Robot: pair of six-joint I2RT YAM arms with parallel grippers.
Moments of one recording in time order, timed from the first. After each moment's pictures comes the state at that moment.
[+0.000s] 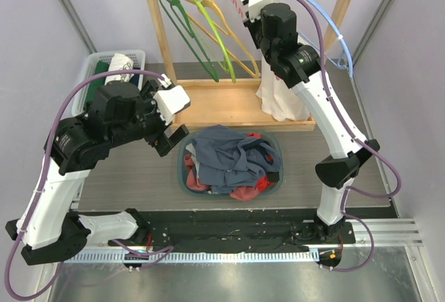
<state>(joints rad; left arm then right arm) -0.75 1.16 1.87 -1.26 -0.01 0.36 0.59 1.85 2.33 -0.62 0.46 -0.33</state>
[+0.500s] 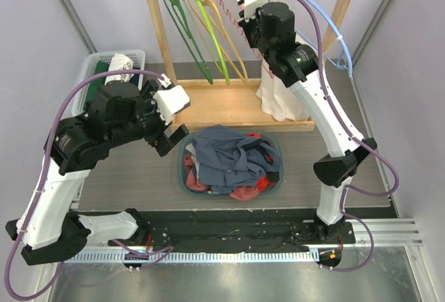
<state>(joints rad) -0.75 1.16 1.87 -1.26 -0.01 0.36 0.59 1.88 2.35 -0.59 0.34 -0.31</state>
